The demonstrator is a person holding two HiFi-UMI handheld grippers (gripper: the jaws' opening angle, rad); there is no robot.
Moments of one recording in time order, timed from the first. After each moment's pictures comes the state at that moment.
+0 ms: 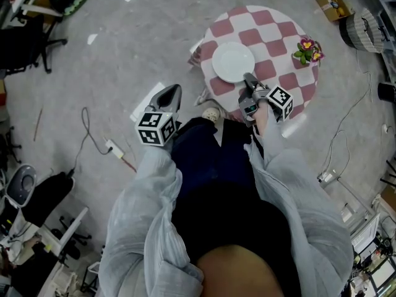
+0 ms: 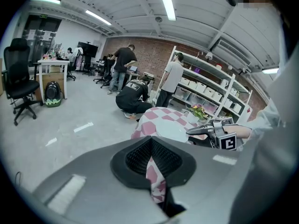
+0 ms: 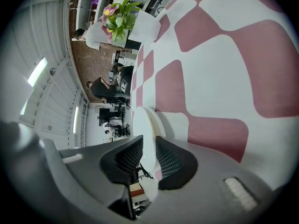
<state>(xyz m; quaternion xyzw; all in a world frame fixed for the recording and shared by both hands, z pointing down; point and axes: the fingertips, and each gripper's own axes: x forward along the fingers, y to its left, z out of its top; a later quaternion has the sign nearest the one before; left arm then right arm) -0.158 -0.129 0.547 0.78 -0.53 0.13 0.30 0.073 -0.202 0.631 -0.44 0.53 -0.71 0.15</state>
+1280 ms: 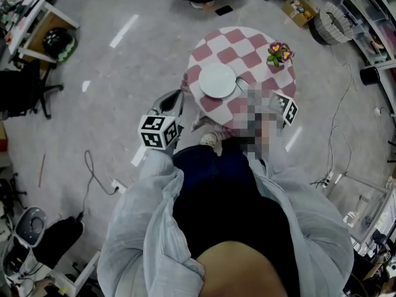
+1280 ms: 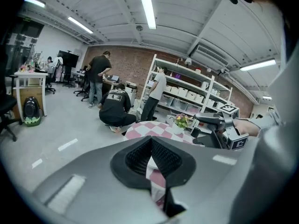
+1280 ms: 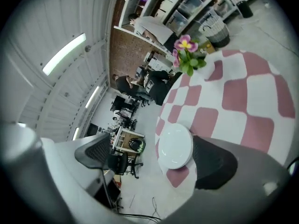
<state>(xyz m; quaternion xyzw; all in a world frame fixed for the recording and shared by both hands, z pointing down) -0.122 -0.173 0.488 0.85 -0.46 0.11 0.22 0.088 -0.199 0.515 -0.45 0.68 -0.57 0.10</state>
